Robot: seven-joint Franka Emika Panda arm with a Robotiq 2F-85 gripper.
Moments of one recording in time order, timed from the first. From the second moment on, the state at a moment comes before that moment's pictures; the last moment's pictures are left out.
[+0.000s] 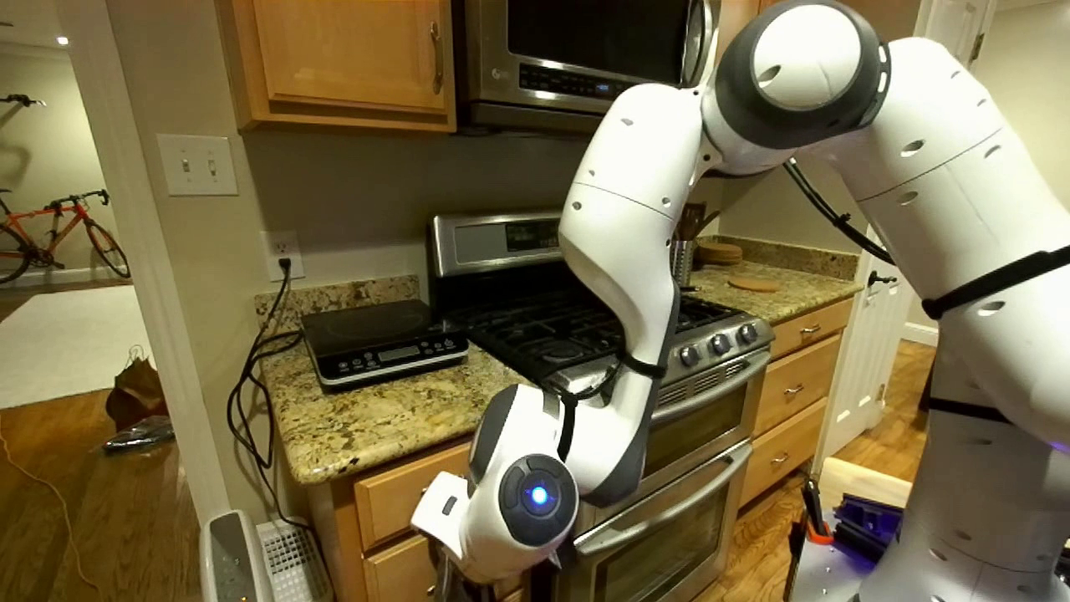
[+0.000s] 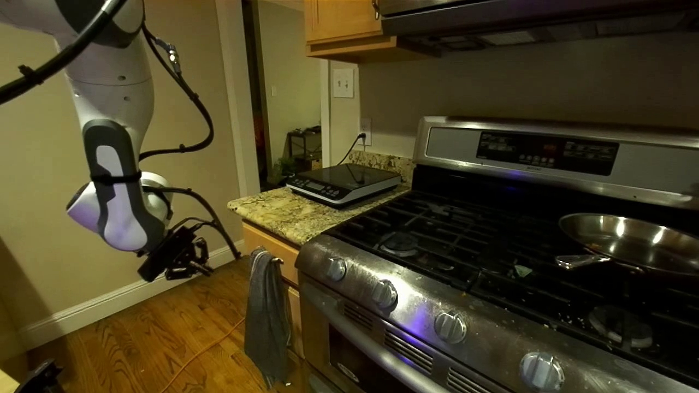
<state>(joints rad) 0.18 0.65 0.34 -2.19 -1.85 2.48 1.02</state>
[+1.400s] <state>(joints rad) 0.14 0.54 0.25 -2.22 -1.92 2.49 1.01</state>
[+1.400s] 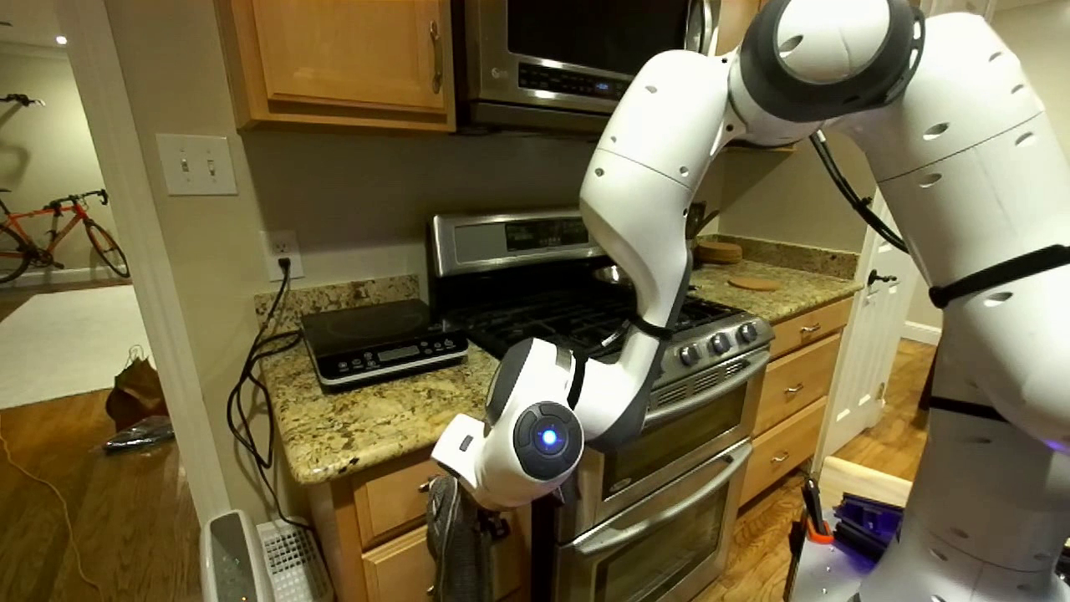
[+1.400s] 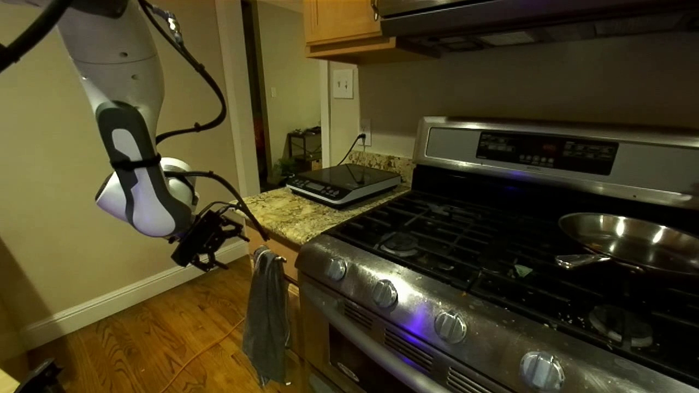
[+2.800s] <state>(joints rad) 0.06 0.75 0.22 -1.97 -1.98 2.59 0.97</state>
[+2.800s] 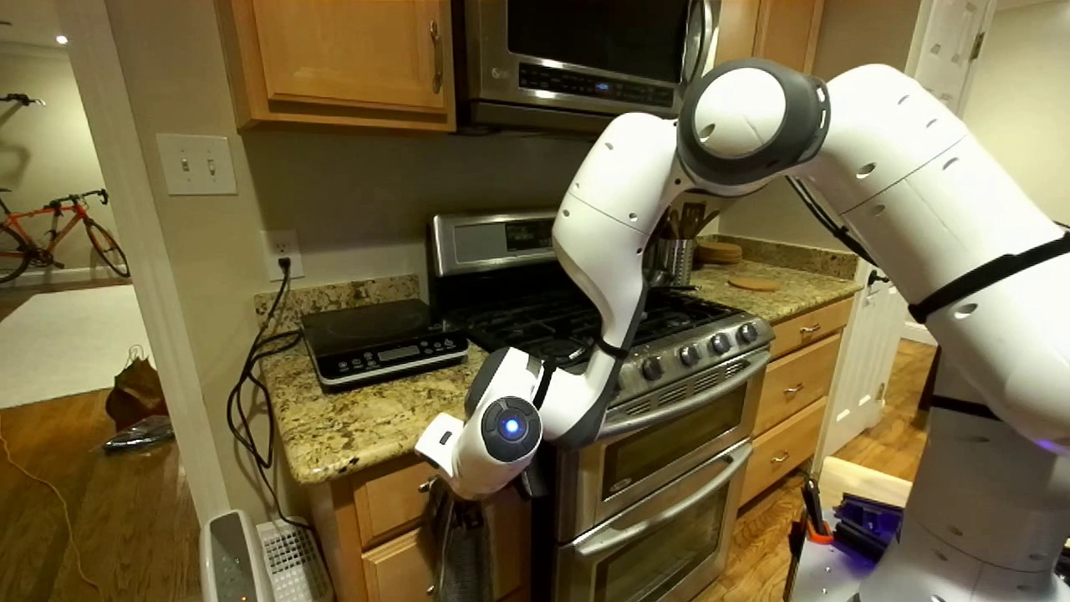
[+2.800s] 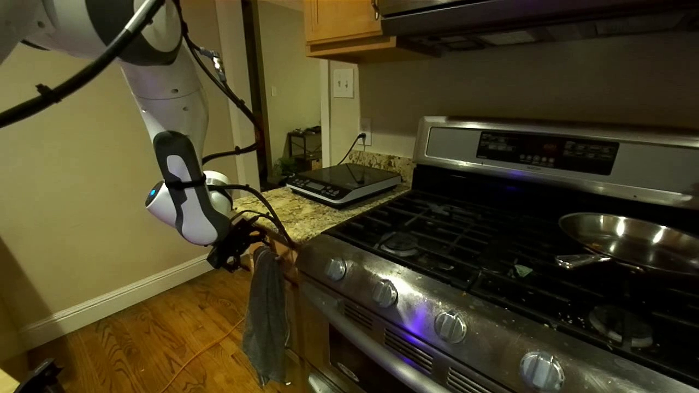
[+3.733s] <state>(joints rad) 0.04 0.76 0.22 -1.95 -2.03 2.60 0.95</state>
